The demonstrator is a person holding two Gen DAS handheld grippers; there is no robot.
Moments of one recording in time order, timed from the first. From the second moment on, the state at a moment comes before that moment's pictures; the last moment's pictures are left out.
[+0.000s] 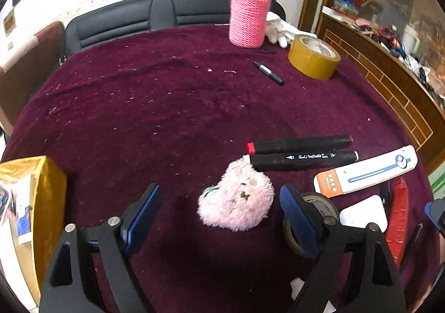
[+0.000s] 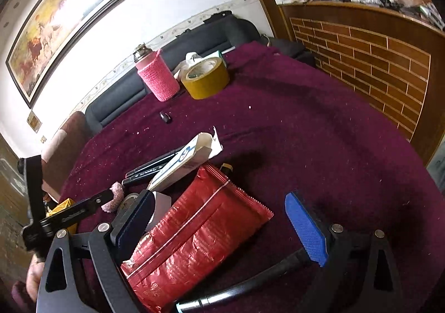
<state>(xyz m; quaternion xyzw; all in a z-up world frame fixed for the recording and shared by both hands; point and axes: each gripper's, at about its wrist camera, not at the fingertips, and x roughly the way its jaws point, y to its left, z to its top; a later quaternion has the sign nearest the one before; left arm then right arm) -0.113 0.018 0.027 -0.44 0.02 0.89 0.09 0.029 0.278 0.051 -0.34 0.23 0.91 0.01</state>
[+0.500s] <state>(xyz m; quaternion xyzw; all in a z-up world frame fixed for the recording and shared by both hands) -0.099 0.012 0.029 -0.45 0.00 0.89 0.10 0.025 0.277 0.046 -0.35 0.22 0.91 0.00</state>
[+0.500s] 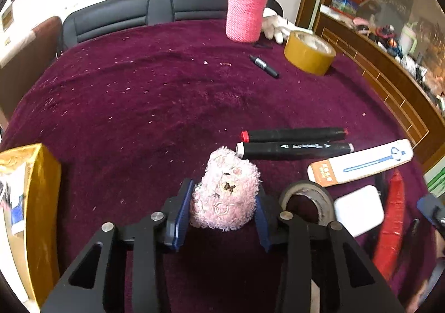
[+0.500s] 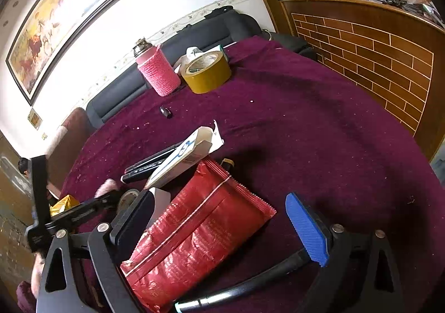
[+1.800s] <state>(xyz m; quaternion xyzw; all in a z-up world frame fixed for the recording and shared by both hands) 0.105 -0.115 0.078 -0.35 -0.19 0.90 0.18 0.021 0.138 0.108 -0.40 -0.02 0.91 -0.11</state>
